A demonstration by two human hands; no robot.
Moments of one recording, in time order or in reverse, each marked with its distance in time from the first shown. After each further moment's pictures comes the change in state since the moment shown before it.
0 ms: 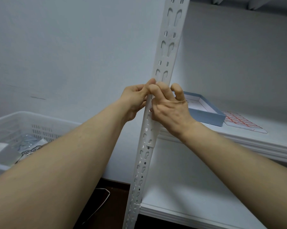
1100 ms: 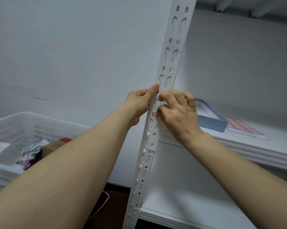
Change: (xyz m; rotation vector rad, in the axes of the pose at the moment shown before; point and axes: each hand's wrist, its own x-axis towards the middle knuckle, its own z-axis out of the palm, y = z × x) left_hand 0.007 -0.008 0.003 0.066 0.087 0.007; right_hand -0.011 0.009 -0.010 0.073 -0.078 0.176
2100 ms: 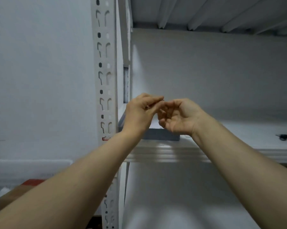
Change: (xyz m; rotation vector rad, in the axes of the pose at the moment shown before) left_hand 0.002 0.007 0.123 0.434 -0.052 0.752; right_hand 0.006 0.118 -0.058 1.885 -0.410 1.936
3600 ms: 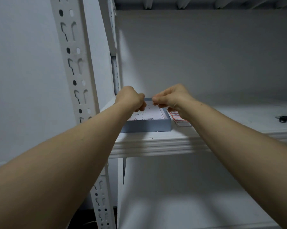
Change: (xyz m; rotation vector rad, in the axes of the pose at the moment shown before) left_hand 0.044 -0.025 0.033 0.364 -0.271 -0.644; right_hand 0.045 -0.012 -0.046 -0.842 0.285 -0.411
